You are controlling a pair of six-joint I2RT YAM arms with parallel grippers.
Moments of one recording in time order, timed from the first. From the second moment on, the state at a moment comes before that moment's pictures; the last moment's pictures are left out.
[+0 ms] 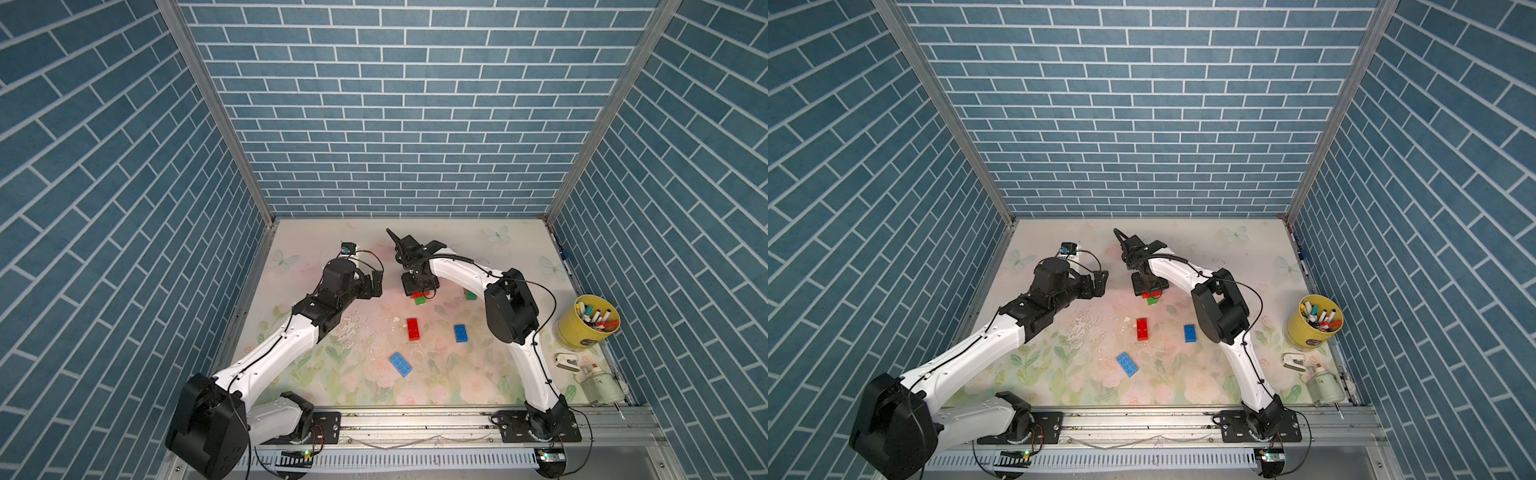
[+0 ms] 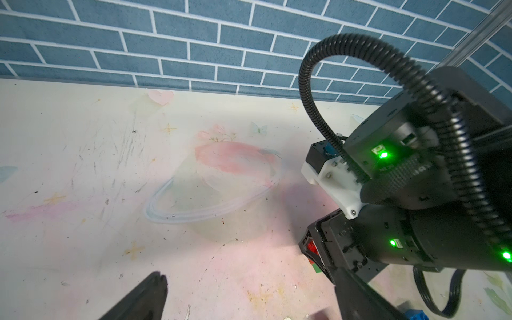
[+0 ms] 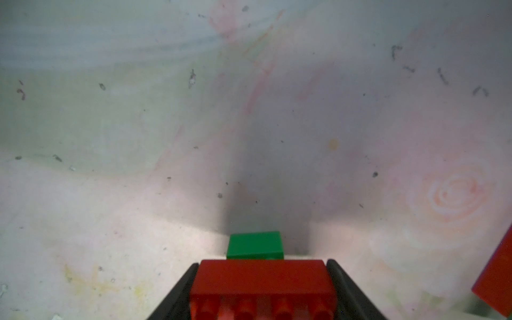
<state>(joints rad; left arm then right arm) -0.48 1.19 0.79 -0.11 -0.10 -0.34 0.77 2.28 1.92 -1.00 0.11 0.42</state>
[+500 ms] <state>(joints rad) -0.48 1.19 0.79 -0.11 -0.10 -0.34 0.79 2.35 2.03 -1.10 0.12 0.41</state>
